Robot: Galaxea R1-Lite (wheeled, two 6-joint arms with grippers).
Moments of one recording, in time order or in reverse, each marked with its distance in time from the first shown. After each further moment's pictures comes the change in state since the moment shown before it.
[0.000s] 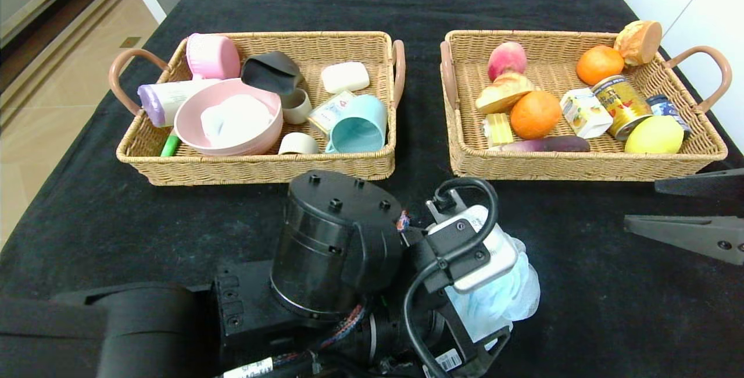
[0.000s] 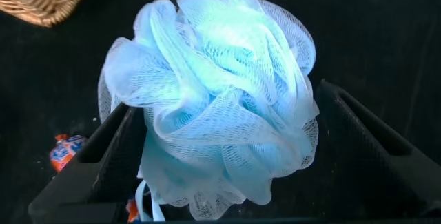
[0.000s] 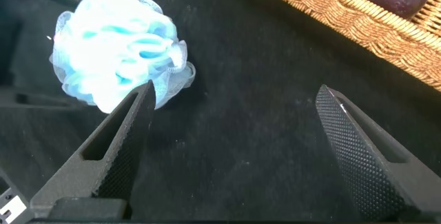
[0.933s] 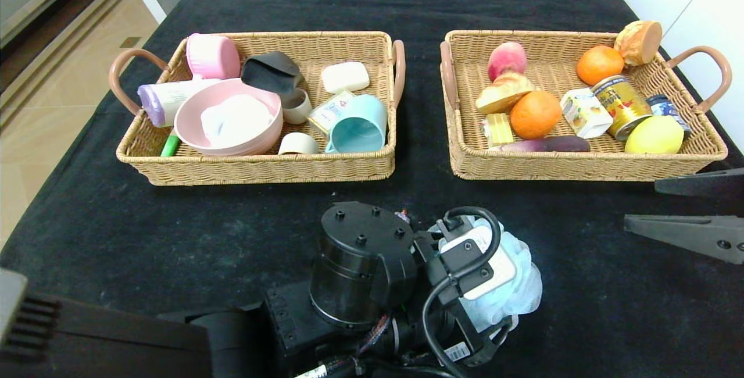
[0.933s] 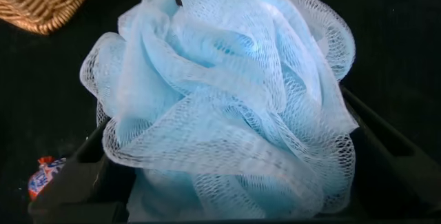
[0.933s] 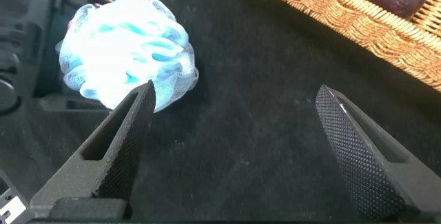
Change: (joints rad) left arm 0.023 0.118 0.077 -0.272 0.001 0.049; right arm -0.001 0.002 0.000 0.000 0.000 0.000
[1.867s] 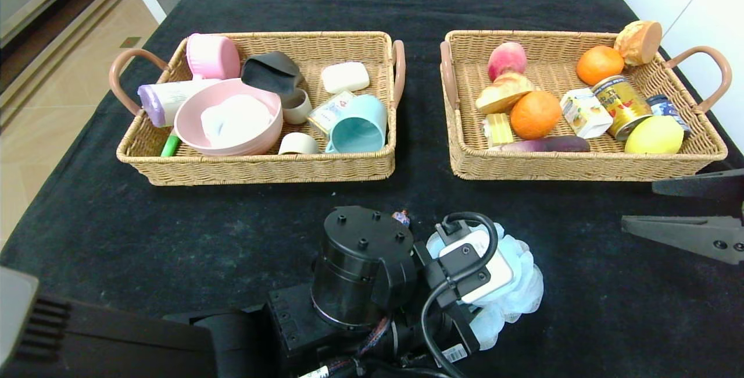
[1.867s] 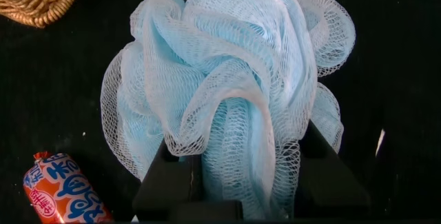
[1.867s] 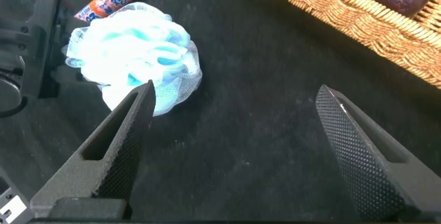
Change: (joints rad) left arm 0.007 0.009 0.009 0.000 0.003 0.003; right arm 0.002 0.006 0.000 0.000 0.000 0.000
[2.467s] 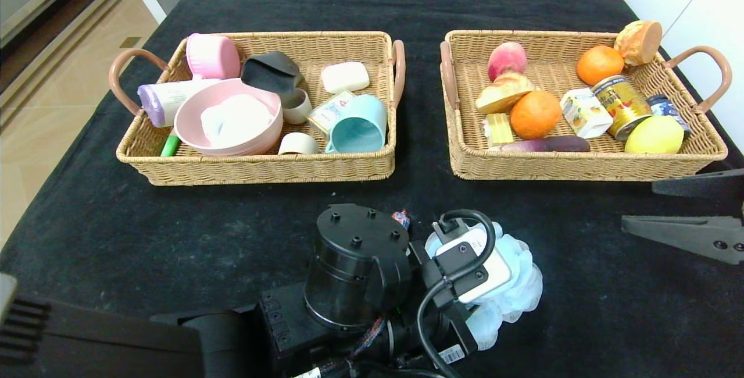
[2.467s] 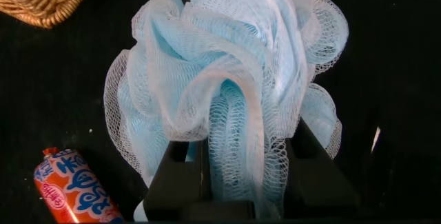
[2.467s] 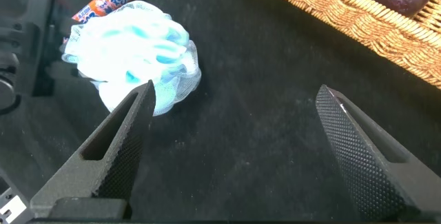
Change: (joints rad) left arm -0.004 -0.022 0.003 0.013 0.003 -0.001; right arm 0.000 0.000 0.000 0.000 0.000 -0.001
